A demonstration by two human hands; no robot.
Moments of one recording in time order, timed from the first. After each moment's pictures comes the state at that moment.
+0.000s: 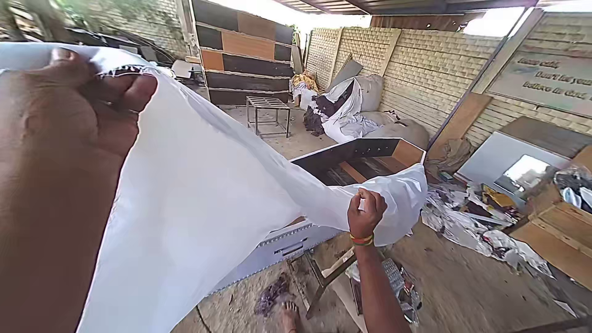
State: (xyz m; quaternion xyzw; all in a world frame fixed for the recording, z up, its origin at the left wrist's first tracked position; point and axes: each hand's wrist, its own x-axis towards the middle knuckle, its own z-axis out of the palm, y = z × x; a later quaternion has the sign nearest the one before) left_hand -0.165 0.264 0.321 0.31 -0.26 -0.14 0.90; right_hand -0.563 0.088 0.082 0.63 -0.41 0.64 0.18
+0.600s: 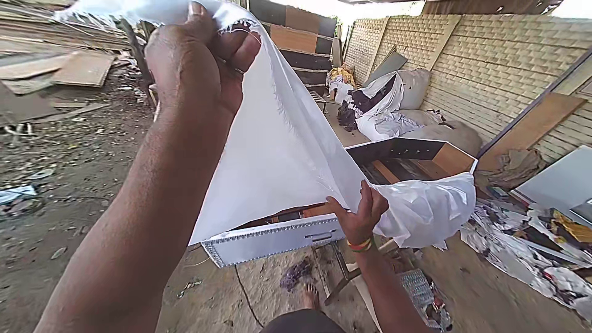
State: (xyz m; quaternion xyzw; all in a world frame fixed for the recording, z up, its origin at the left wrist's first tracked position) left_hand -0.237 0.266 0.382 0.23 -0.22 -0.15 0.94; right_hand -0.468 0.153 0.092 0.69 -0.33 0.63 0.11
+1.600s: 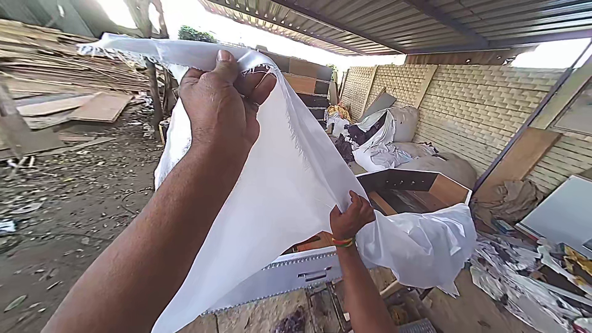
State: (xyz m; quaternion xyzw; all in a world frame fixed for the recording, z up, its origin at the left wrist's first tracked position) left_hand -0.282 0.282 0.412 0.21 -0.24 -0.11 0.94; right_hand -0.425 0.103 0.105 0.60 -0.40 0.68 0.16
